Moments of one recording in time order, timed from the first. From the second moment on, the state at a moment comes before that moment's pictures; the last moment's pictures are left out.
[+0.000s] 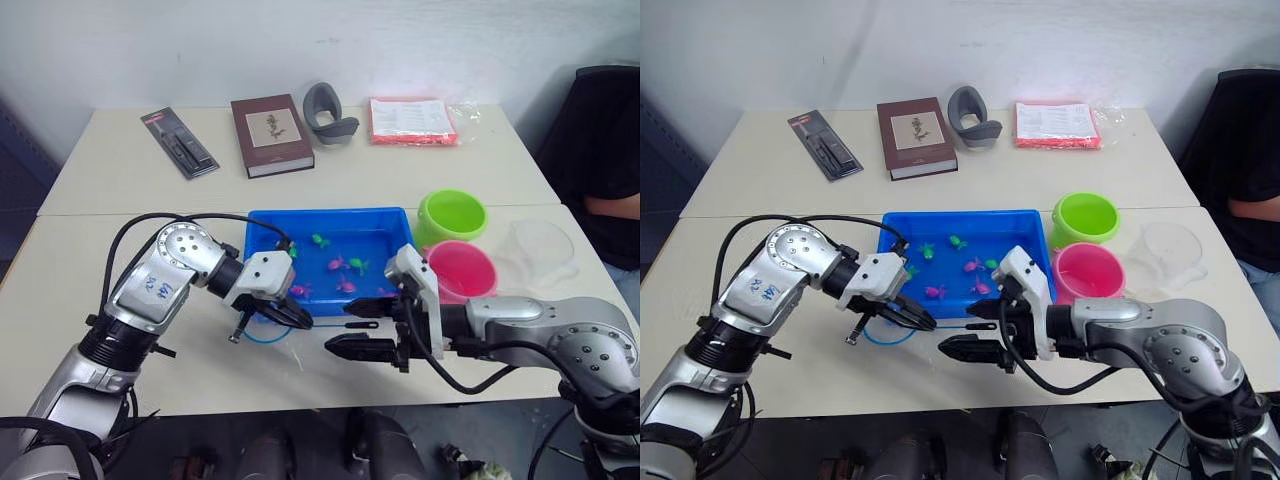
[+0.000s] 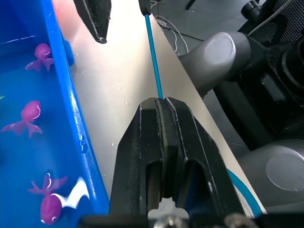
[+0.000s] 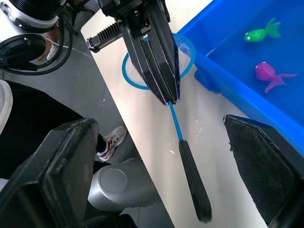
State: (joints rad) left arm -0.66 0.71 -0.33 -0.08 -0.25 0.33 -1.43; right arm -0.44 -0.73 0.08 -0.58 1.39 1.18 0.27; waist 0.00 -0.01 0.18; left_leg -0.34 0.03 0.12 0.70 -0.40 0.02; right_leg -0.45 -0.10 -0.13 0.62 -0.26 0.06
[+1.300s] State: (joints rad) left arm -0.62 0.74 0.03 0.37 -0.36 0.18 -1.39; right arm -0.42 -1.19 0.13 -0.33 0.20 0.26 0.87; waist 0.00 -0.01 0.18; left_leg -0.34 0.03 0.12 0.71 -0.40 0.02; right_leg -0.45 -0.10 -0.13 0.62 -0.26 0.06
